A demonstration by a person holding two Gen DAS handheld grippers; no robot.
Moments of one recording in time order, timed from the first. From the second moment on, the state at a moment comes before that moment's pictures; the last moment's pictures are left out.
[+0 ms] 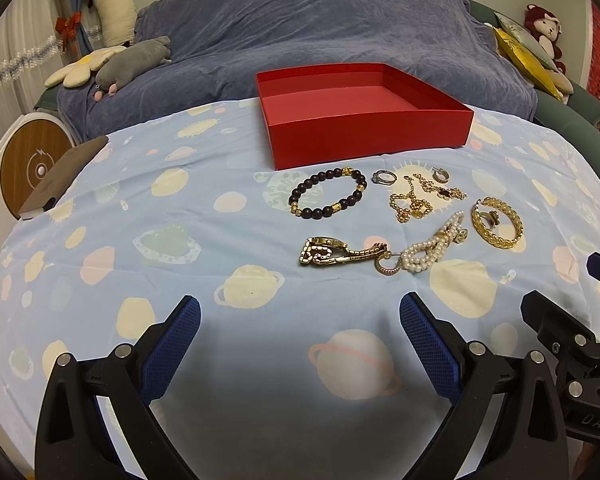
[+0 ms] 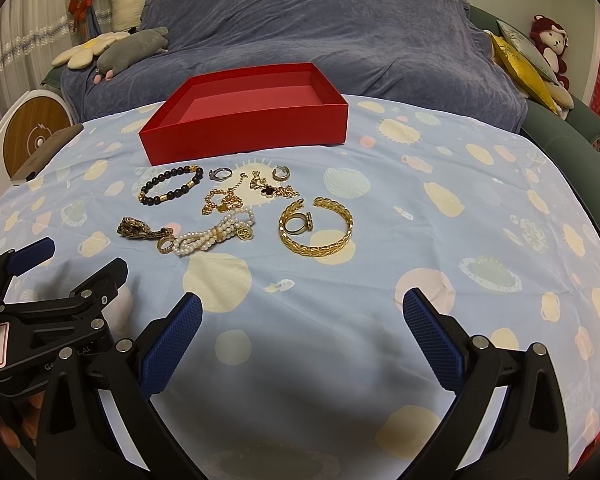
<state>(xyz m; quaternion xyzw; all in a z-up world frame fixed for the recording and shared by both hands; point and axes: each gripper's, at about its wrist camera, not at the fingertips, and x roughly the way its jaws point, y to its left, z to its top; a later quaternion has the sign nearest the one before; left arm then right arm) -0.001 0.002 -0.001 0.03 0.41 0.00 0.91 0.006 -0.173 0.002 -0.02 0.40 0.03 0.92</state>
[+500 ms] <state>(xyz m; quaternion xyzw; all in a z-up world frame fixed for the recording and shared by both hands) 0.000 0.001 -0.002 0.03 0.41 0.00 0.91 0.005 -0.172 0.001 -0.02 0.40 0.03 0.92</state>
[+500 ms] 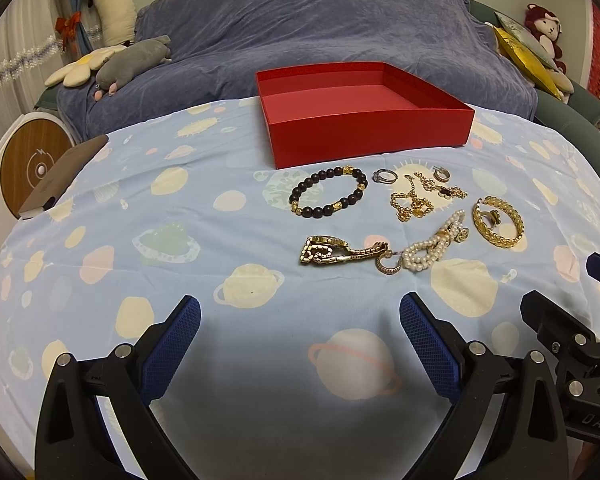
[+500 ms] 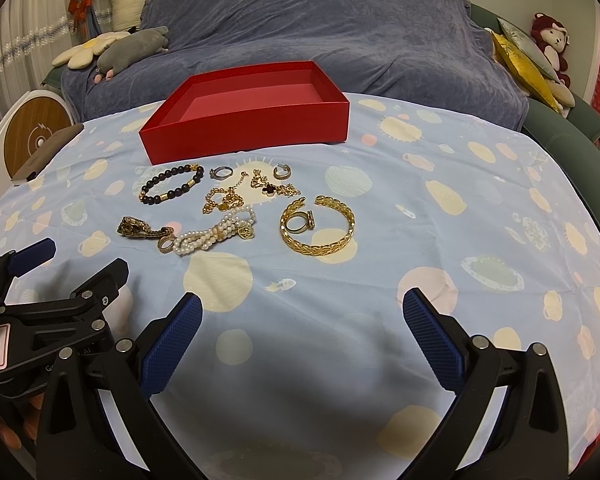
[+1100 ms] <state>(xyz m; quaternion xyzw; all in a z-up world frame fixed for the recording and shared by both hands) -0.001 0.001 -0.002 0.03 0.41 0.00 0.91 0.003 -0.170 0.001 -0.02 0.40 0.03 0.92</state>
